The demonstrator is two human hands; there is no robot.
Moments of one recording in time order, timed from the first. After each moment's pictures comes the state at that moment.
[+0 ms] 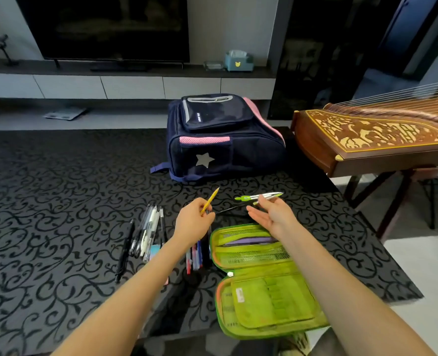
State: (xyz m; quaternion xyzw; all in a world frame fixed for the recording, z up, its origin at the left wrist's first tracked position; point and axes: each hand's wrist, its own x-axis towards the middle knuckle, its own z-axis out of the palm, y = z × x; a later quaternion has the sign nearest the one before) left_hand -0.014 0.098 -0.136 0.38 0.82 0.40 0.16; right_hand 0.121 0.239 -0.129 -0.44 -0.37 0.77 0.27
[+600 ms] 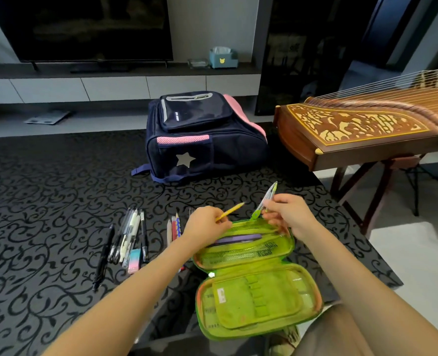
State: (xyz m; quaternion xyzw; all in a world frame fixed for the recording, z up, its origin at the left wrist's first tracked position) left_hand 0.028 0.135 -0.133 0.50 0.81 0.26 0.17; right_hand 0.184 0.270 -0.118 -0.46 -0.58 0.63 0.23
